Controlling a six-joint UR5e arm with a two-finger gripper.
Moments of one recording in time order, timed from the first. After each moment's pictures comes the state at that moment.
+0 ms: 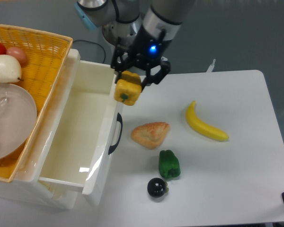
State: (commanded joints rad) arm 2.52 -1.61 -1.48 -1.65 1.12 0.72
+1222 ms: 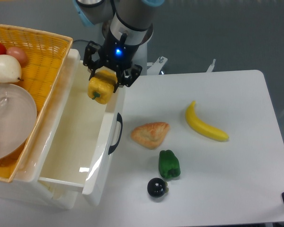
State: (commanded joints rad) arm 2.45 -1.61 -1.50 -1.64 1.12 0.71
